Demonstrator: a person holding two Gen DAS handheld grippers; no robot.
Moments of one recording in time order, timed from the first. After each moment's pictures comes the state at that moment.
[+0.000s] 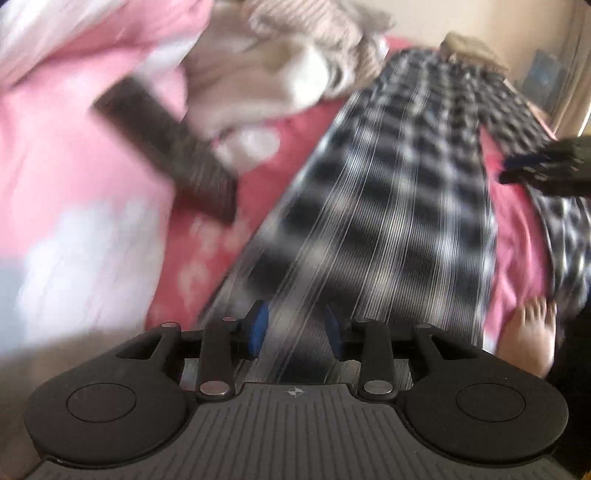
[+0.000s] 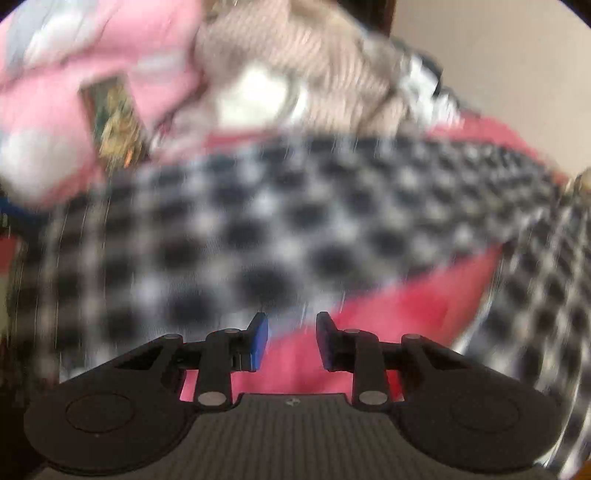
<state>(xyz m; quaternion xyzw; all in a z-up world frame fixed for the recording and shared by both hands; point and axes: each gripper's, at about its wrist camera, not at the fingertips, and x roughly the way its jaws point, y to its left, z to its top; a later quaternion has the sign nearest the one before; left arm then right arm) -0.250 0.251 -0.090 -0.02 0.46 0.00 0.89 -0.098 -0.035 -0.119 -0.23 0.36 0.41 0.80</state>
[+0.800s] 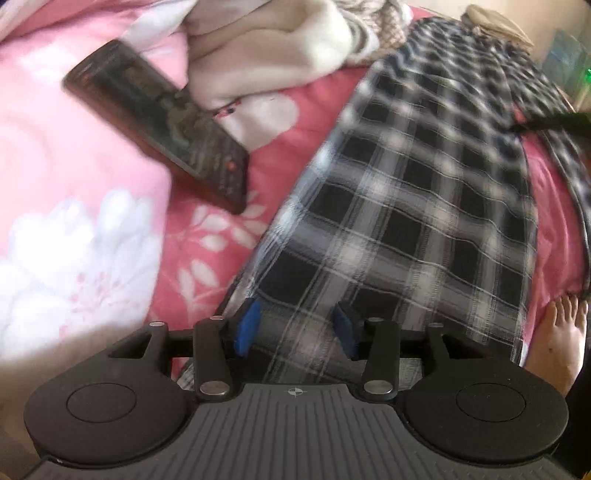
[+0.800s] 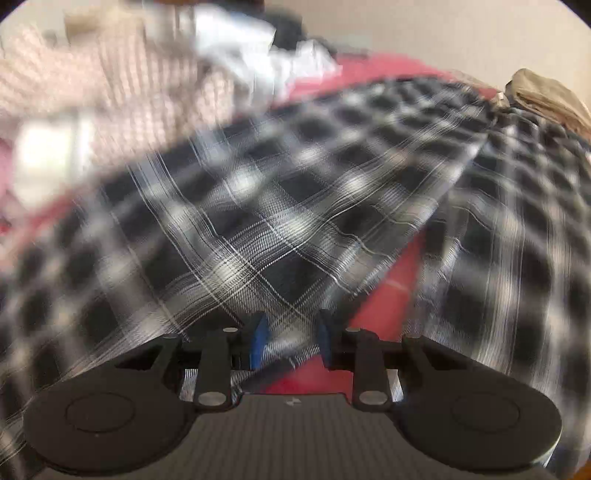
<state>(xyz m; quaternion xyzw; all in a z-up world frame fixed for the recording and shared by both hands) -0.234 0.267 -0.111 -0.02 0.52 0.02 0.86 0.029 -0.059 -0.161 -0.09 0.43 0.29 0.85</state>
